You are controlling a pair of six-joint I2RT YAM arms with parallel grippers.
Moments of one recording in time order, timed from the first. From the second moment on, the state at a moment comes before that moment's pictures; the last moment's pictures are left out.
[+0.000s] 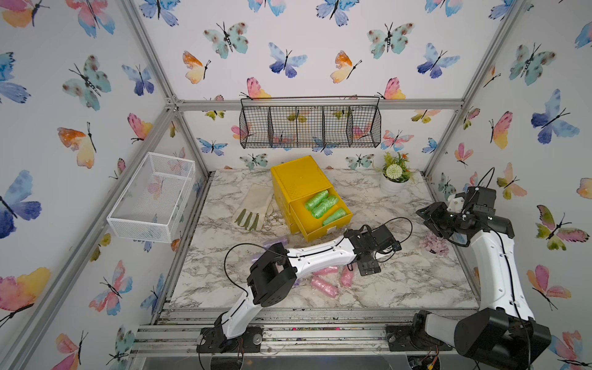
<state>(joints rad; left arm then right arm) -1.17 2.19 1.89 -0.77 -0.19 0.33 -0.29 1.22 1.22 -0.92 -0.46 0.58</state>
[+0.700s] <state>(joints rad) -1.10 2.37 2.02 -0.83 -0.25 0.40 -0.30 1.22 1.22 -0.92 -0.45 0.58</state>
